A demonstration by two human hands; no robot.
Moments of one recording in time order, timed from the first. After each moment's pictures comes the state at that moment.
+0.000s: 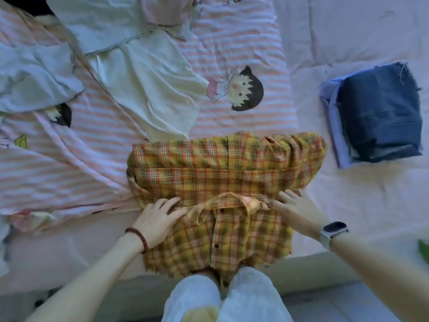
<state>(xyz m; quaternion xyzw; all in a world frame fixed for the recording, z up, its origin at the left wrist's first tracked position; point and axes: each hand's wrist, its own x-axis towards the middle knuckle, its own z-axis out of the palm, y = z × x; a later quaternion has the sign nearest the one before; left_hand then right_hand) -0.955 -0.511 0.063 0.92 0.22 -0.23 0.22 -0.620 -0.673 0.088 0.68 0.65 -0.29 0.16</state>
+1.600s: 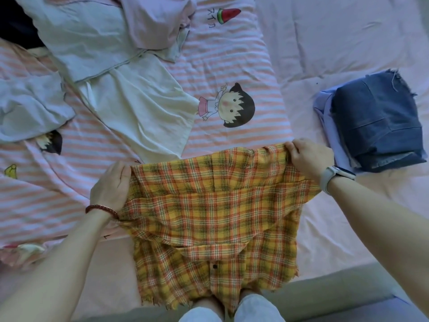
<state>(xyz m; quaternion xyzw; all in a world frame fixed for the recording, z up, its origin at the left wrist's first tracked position) -0.924 -0.396 0.092 0.75 0.61 -0.02 0.25 -0.537 -0.560 0.077 0.88 0.45 -0.14 0.04</state>
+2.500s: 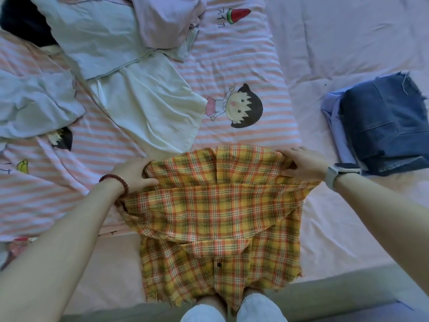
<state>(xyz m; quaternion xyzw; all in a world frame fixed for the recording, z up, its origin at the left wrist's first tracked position) -0.917 -0.353 0.057 0.82 0.44 -0.26 0.26 -0.534 -0.554 0.068 0.75 0.54 -0.33 0.16</state>
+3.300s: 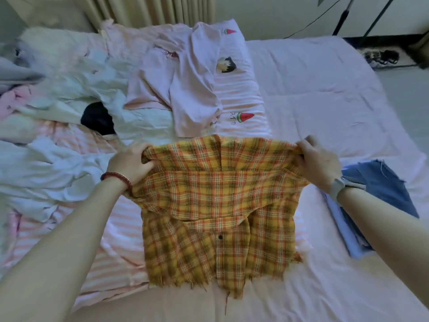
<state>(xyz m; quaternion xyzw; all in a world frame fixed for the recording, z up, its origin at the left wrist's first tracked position) -0.874 -0.245 0.207 0.84 0.51 0.08 0.15 -0.513 -0.439 0.211 0.84 0.53 0.01 -0.08</state>
